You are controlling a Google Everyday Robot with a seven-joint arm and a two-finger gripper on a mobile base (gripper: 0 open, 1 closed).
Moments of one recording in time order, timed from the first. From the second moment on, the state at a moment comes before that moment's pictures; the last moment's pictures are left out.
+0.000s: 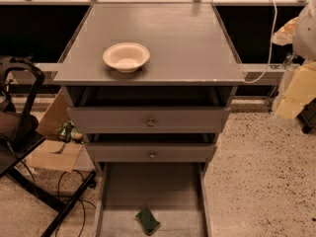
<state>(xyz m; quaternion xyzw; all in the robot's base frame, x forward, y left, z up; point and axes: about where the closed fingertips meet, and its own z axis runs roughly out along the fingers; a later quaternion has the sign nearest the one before) 0.438 -0.215 0.983 -0.60 0.78 -0.04 0.17</state>
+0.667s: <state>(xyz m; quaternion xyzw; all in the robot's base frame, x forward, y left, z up) 0.450 -0.204 0.964 -0.60 0.78 -0.04 0.17</state>
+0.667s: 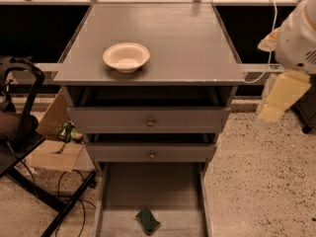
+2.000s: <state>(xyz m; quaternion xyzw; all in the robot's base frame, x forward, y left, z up) 0.396 -0.143 0.702 -0.51 0.84 0.07 0.19</state>
